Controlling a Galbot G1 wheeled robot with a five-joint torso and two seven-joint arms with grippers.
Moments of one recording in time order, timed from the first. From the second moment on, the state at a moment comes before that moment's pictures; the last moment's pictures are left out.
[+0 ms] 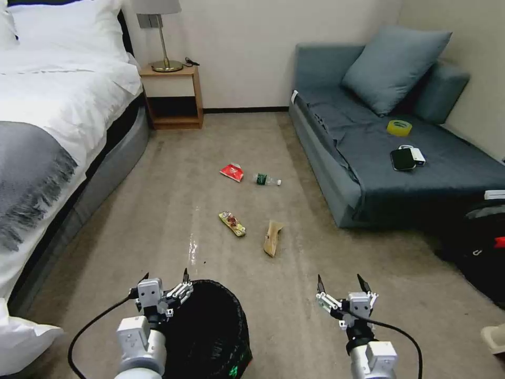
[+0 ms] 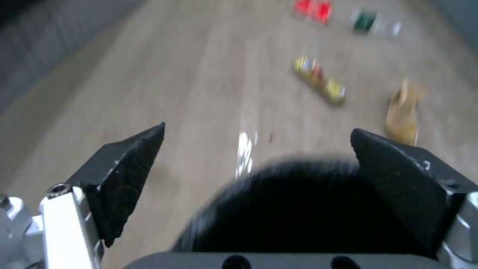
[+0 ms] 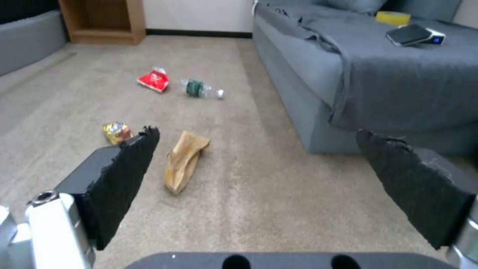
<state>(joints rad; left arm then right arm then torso) 1.78 -1.47 -0.48 -2.34 -0.19 0.52 -0.31 -1.81 1.59 0.53 2.17 -0.06 -0.01 0.00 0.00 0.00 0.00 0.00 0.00</state>
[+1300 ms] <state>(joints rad) 1.73 -1.47 -0.53 -2.18 -0.38 0.66 -0.40 -1.77 1.55 0.53 2.13 -0.01 -0.02 0.03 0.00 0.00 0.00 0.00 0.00</state>
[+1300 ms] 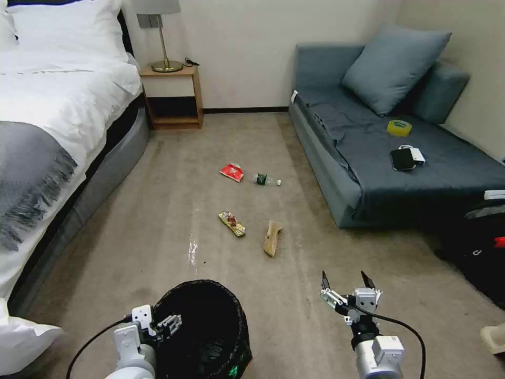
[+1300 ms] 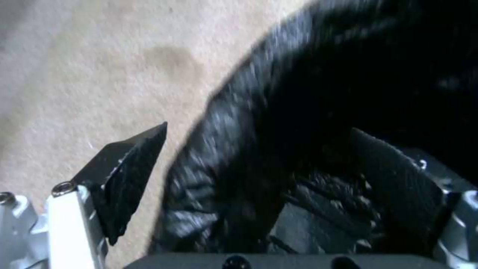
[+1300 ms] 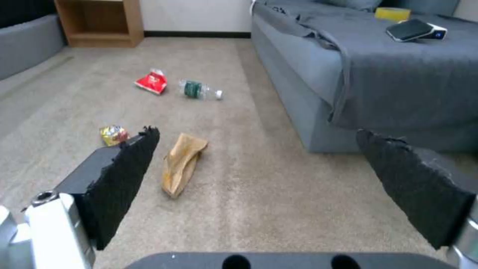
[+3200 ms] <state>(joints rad) 1.75 -1.49 -0.56 -2.21 -0.33 0.37 -0.15 -1.75 1.57 0.53 2.12 -0.01 0.06 0.02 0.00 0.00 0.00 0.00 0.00</state>
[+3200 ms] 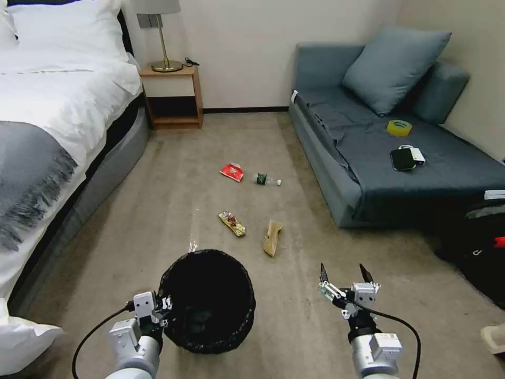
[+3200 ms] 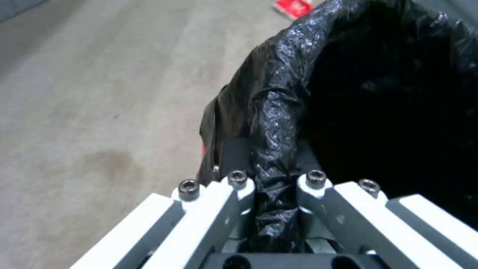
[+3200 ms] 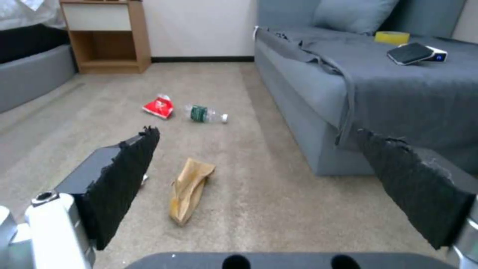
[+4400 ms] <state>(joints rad) 1.80 -1.48 -0.78 -2.26 -0.63 0.39 -0.07 -1.77 1.57 0.52 2.12 -0.06 0.11 -0.04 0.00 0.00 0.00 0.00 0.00</state>
